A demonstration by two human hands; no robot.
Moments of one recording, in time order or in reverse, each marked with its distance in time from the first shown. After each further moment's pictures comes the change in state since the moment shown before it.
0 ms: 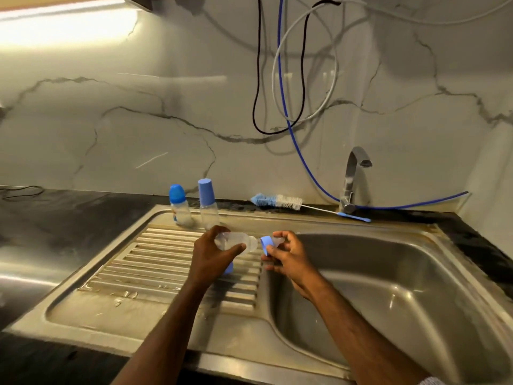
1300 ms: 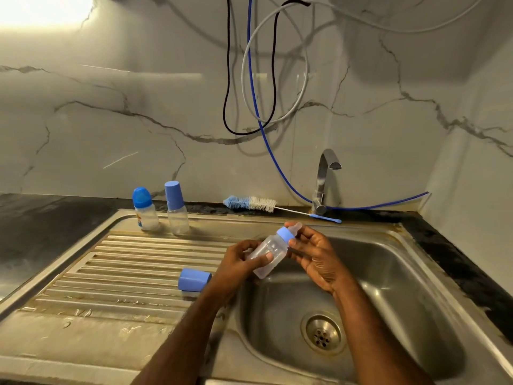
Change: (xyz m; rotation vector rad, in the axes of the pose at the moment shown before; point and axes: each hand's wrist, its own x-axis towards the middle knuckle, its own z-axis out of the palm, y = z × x) left_hand -0.024 0.058 0.082 -0.634 -0.505 -0.168; right_hand -0.018 -0.041 -0.104 0.253 -0.089 -0.143
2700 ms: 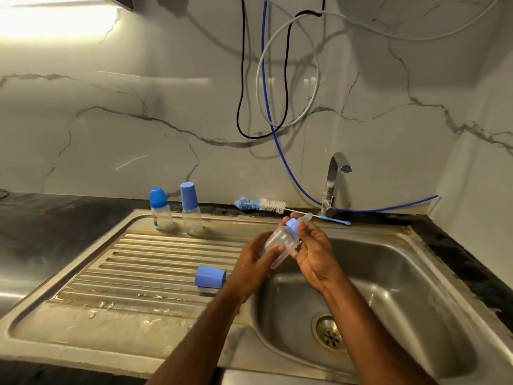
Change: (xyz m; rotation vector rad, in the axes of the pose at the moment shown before) left_hand -0.017 0.019 0.013 0.073 0.044 0.106; right_hand -0.002 0.003 0.058 0.241 0.169 -0.076
